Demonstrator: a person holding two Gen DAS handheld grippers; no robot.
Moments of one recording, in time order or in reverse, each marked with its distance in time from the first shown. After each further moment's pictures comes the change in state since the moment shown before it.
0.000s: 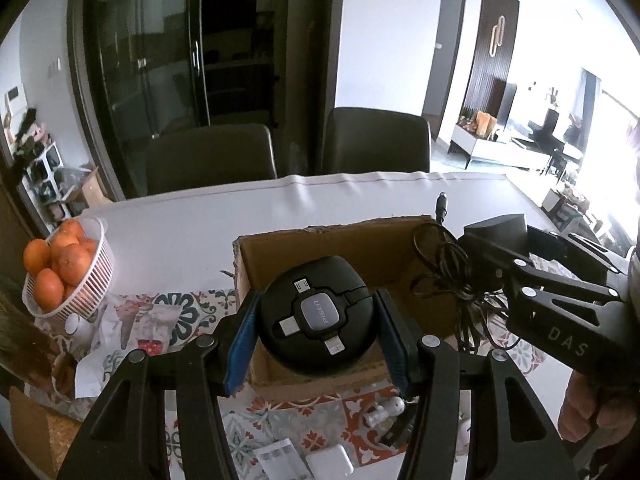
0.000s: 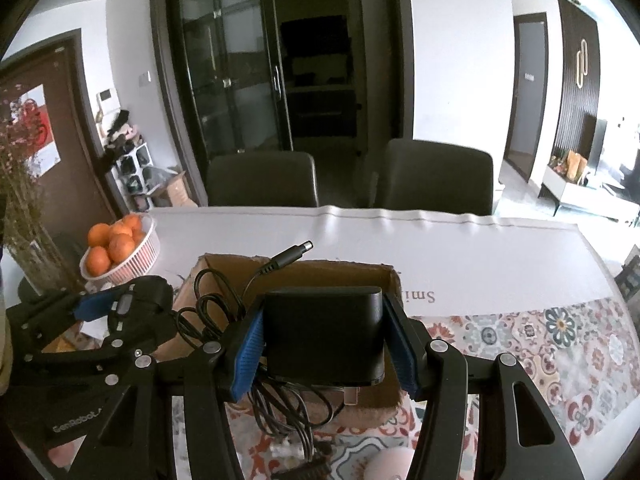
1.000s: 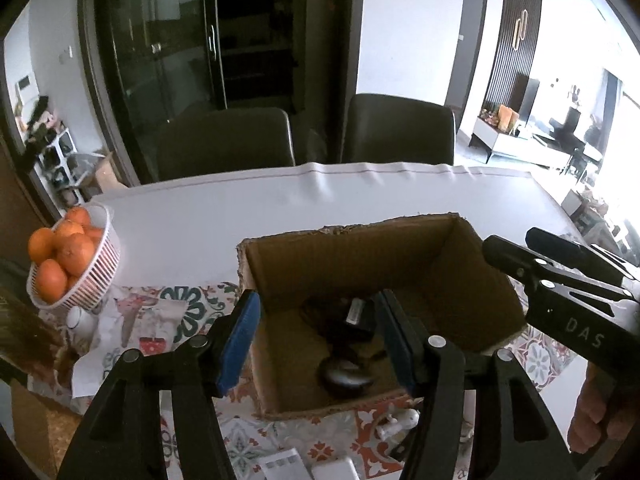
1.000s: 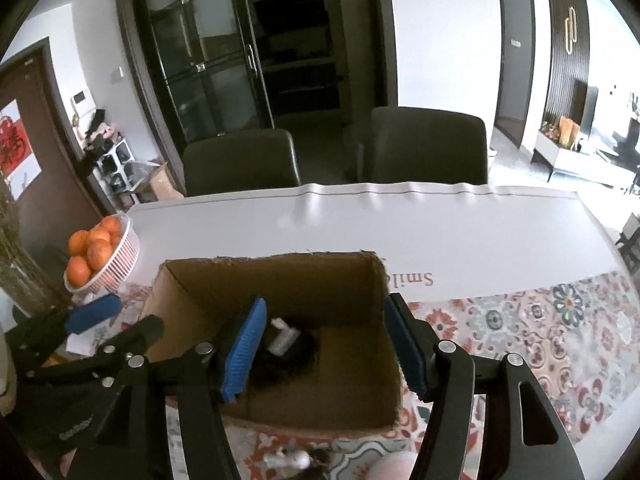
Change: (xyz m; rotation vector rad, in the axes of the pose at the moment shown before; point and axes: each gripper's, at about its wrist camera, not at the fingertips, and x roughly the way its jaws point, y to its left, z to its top) left arm 0.023 0.001 0.006 -0.027 0.036 0.068; right arm 0.034 -0.020 0.004 0.080 0.087 -0.038
